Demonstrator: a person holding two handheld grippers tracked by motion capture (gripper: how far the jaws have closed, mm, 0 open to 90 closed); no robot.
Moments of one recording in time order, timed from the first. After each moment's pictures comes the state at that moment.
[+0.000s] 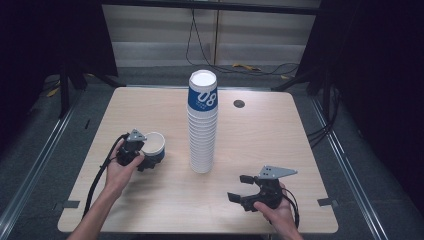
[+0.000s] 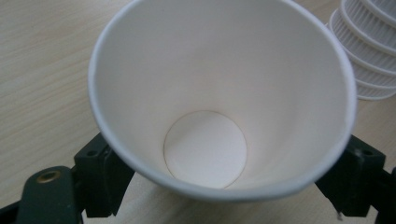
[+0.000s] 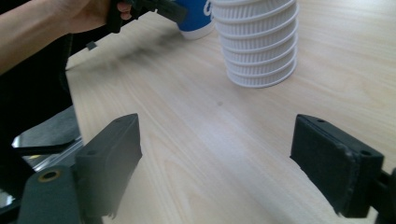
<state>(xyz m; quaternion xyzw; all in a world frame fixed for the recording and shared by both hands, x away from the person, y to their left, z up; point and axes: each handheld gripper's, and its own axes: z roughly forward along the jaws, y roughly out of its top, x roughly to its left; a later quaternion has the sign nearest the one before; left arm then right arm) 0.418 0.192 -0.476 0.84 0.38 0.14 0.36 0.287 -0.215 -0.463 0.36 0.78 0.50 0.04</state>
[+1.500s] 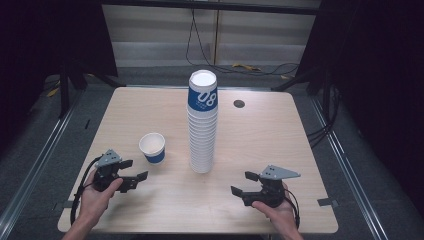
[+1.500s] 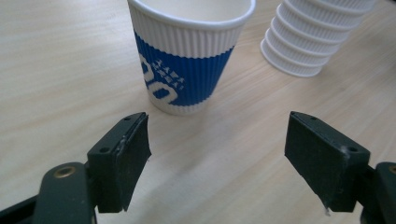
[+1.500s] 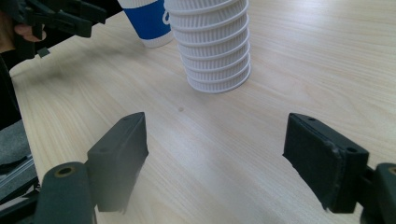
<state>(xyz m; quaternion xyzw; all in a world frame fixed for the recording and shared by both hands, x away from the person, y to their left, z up) 0.346 0.245 -0.480 0.78 0.41 0.10 0.46 0.284 -0.218 -0.463 0.40 0.77 0.49 0.12</state>
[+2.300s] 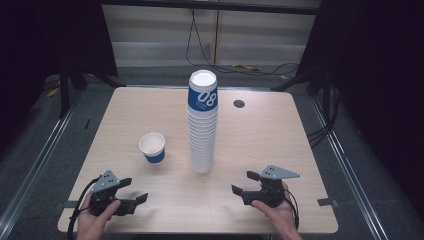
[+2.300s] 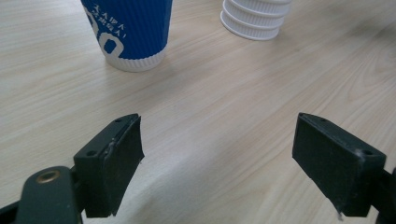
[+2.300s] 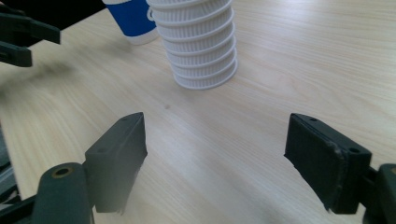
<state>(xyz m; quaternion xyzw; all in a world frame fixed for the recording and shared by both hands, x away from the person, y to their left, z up) 0.295 0.245 -0.489 0.80 0.37 0.11 0.46 0.286 -0.218 -0.468 0.42 0.76 0.47 0.14</state>
